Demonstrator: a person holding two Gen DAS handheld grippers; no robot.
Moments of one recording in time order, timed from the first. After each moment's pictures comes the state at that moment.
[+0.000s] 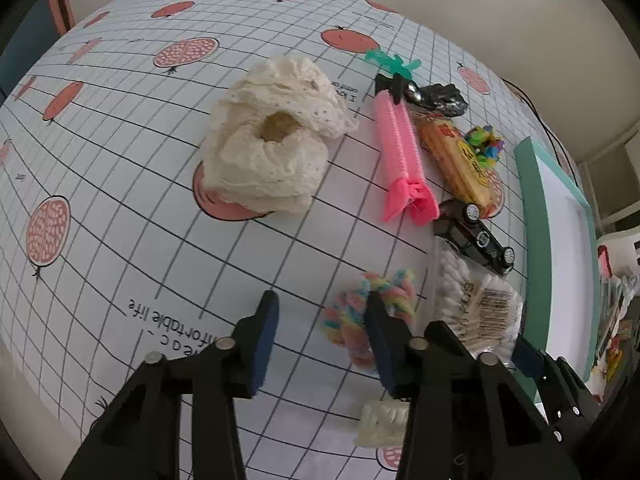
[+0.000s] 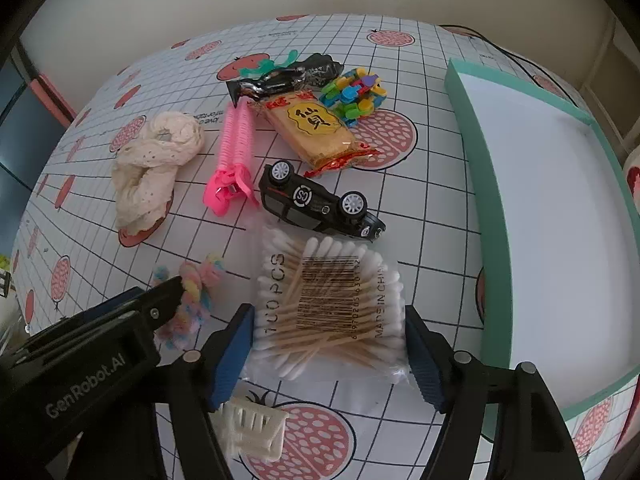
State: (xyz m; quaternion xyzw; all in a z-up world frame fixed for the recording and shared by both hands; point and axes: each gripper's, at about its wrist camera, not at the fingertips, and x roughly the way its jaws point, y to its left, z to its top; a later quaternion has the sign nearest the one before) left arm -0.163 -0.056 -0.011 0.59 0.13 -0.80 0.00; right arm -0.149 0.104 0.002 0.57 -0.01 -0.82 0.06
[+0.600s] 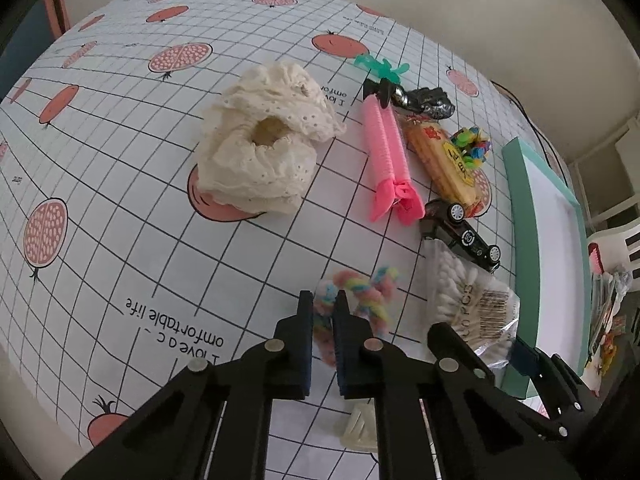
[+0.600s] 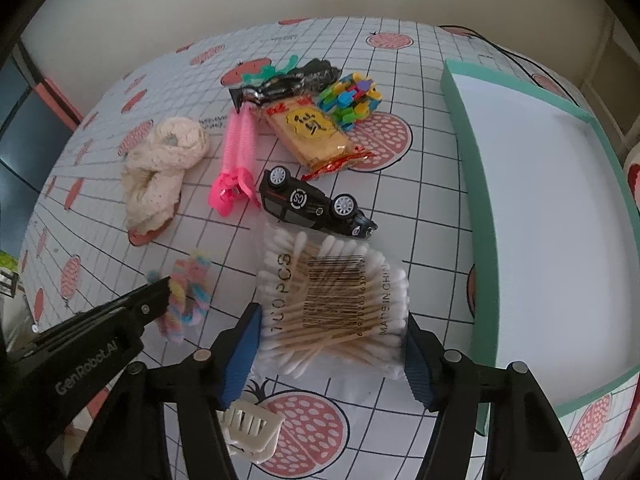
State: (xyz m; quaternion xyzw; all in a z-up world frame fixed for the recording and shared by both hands) left arm -0.164 -0.050 -0.008 0.58 0.14 -0.80 -0.01; right arm -0.116 0.129 0.013 0.57 -0.03 -0.82 0.07
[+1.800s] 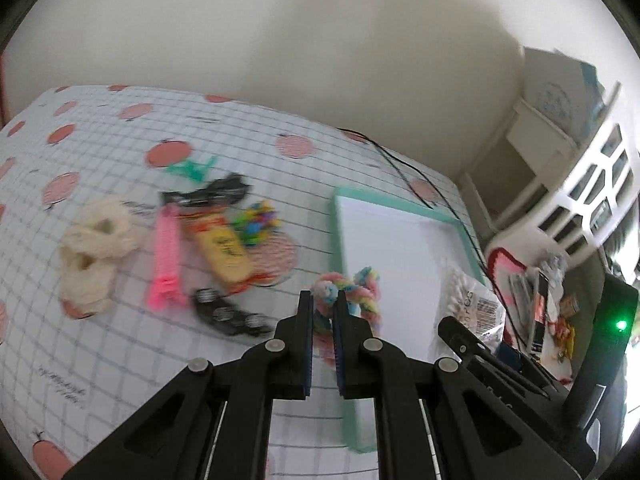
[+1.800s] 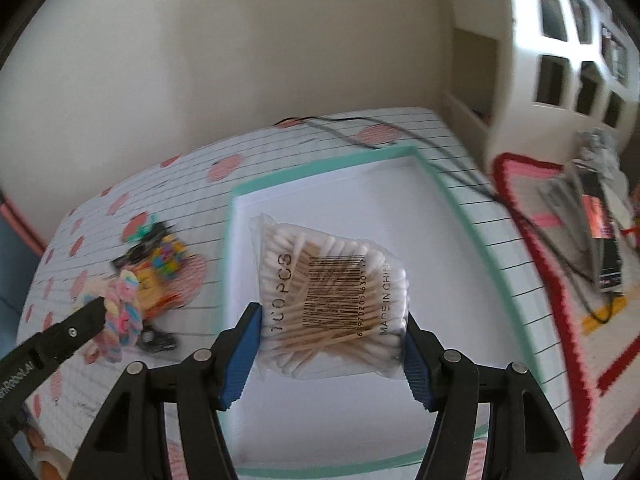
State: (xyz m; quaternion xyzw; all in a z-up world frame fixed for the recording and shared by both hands) left arm -0.163 0.078 0.068 0.45 0.11 -0.87 -0.15; right arm -0.138 0.275 0.052 0.43 -0.12 -0.89 -0.07
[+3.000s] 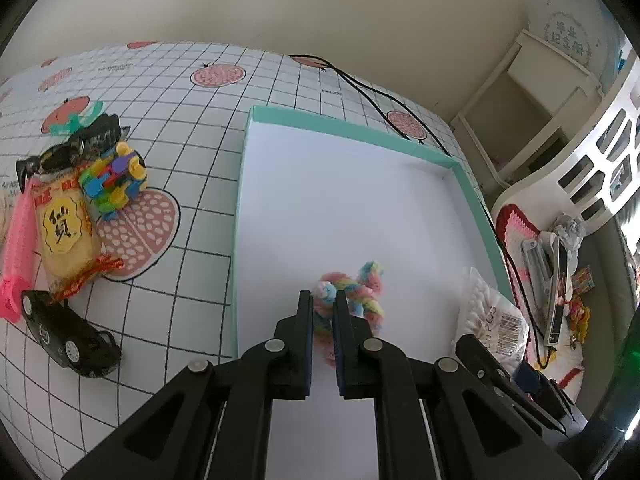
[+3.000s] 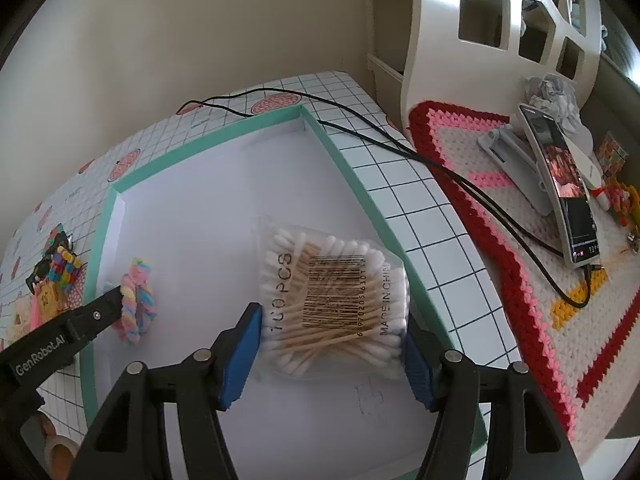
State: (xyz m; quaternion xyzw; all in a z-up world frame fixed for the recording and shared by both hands) left arm -0.204 0.170 -0.010 0.51 0.09 -0.83 -0.19; right arm -0.146 0.340 0.006 0.47 -0.12 -0.86 -0.15
